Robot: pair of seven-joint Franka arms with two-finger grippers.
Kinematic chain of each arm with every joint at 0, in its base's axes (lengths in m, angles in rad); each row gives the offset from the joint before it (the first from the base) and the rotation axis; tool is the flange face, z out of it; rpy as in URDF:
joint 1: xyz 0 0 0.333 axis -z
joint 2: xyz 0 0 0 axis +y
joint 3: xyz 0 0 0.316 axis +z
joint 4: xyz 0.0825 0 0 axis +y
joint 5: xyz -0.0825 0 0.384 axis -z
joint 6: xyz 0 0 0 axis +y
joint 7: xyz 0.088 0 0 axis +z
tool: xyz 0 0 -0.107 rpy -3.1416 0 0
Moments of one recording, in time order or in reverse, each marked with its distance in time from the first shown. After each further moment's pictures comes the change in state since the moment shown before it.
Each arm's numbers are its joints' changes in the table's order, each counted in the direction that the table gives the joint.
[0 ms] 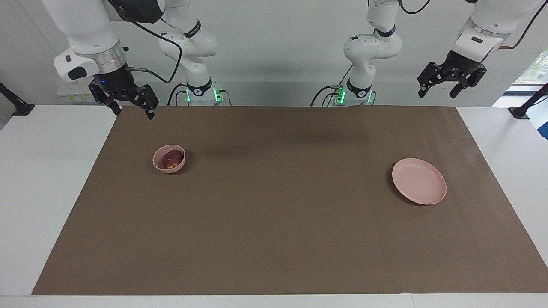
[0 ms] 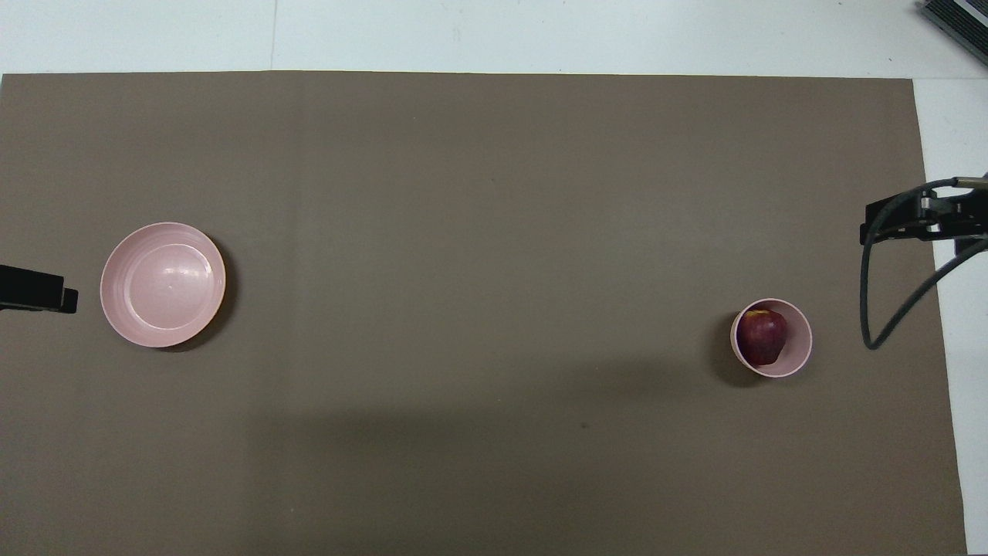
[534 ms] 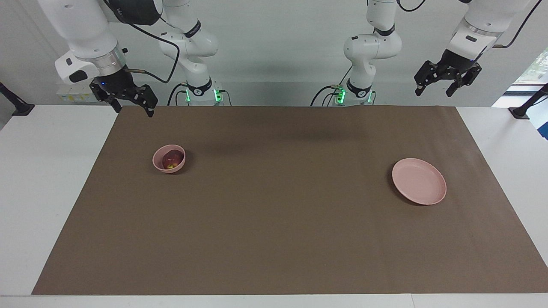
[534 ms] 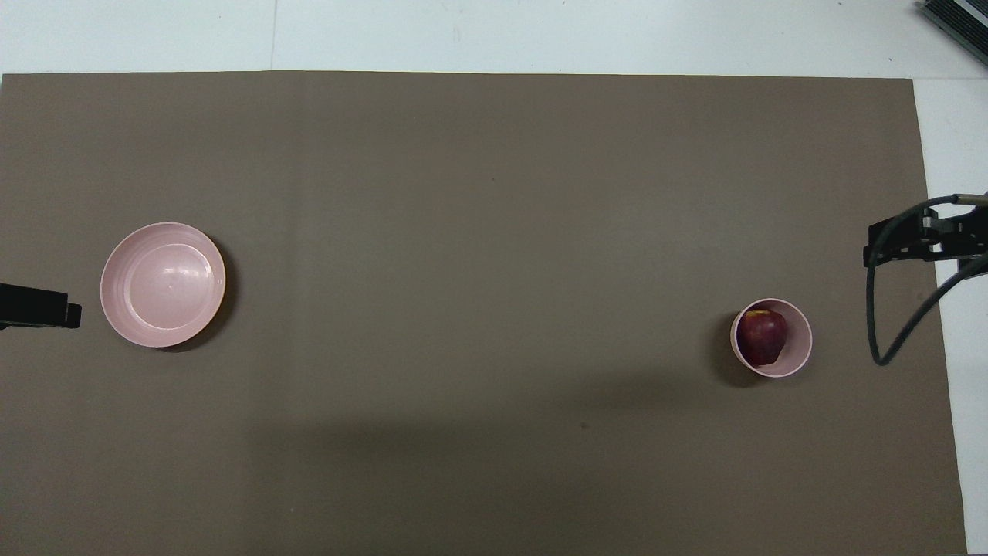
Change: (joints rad) left arm 0.000 -0.042 0.000 0.046 0.001 -0.015 0.000; right arm -0.001 -0.010 -0.007 0.012 0.008 0.071 0.000
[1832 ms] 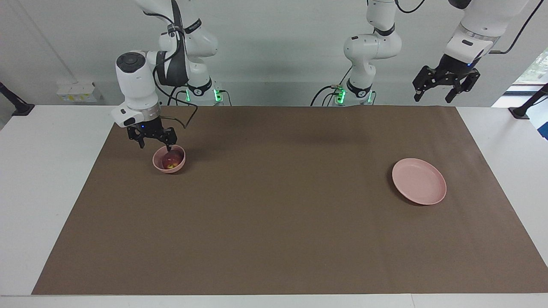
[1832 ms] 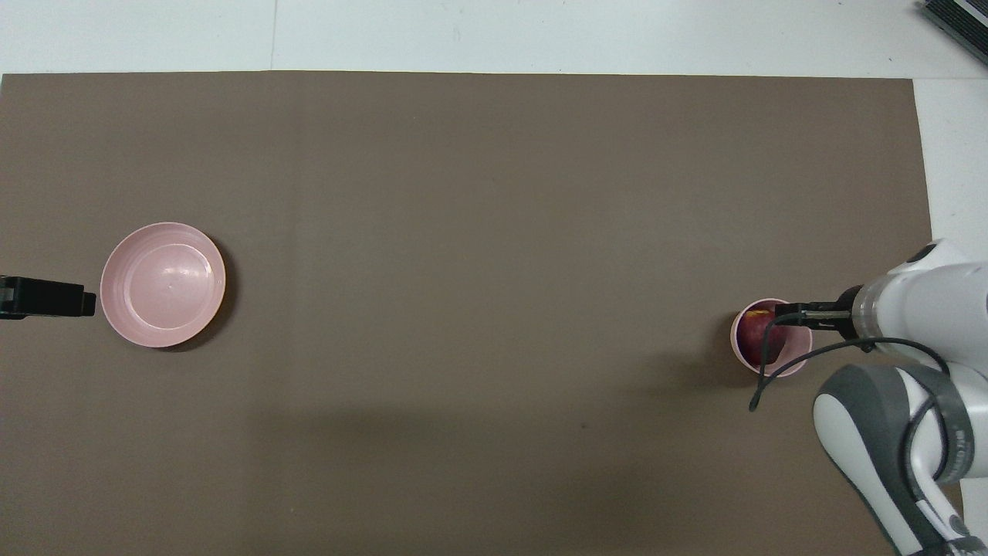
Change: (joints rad) left arm 0.009 -0.021 0.001 0.079 0.002 -0.099 -0.035; right arm 0.003 -0.191 -0.019 0.764 0.130 -0.692 0.000
